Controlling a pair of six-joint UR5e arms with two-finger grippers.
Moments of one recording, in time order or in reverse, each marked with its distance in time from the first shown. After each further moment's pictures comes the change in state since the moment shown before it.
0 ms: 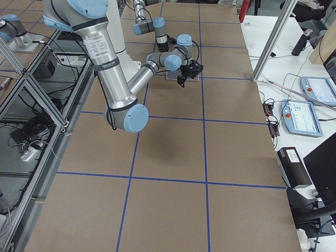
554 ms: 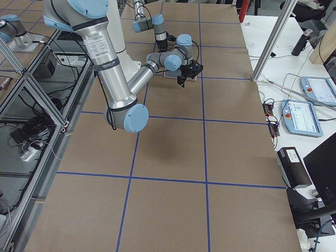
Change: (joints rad) left arm 0.001 0.001 -0.014 0.001 0.006 -0.009; right arm -0.001 0.000 -0.001 0.000 0.000 0.000
